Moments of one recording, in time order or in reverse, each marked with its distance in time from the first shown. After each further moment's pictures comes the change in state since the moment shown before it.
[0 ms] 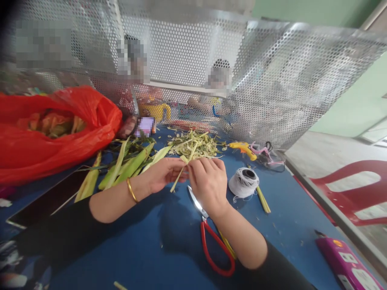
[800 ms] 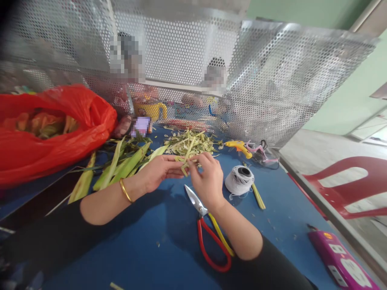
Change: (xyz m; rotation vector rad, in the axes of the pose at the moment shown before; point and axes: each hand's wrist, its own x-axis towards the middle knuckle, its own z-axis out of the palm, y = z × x) left_hand -0.001 -0.001 -0.001 0.056 -0.010 0.067; right_hand -0.001 0.007 0.011 0.358 0.021 0.358
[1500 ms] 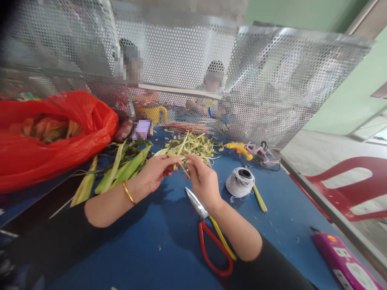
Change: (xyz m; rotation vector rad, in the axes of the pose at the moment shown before) left_hand 0.007 -0.001 -0.002 -0.012 0.299 0.133; right_hand -0.003 0.003 0.007 0.318 -0.158 0.081
